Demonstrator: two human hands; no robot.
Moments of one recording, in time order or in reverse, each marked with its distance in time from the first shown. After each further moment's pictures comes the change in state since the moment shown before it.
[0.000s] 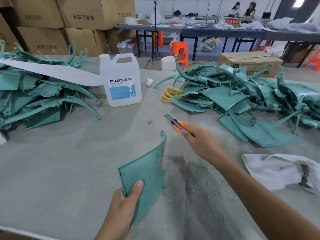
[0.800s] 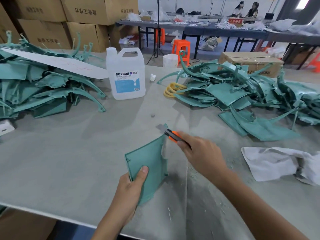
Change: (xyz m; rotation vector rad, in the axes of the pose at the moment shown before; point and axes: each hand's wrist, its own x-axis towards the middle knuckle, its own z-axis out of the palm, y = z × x) left_hand -0.007 0.003 0.000 -0.021 -0.013 0.008; right_hand -0.073 -0.035 0.010 -0.254 -0.004 -0.075
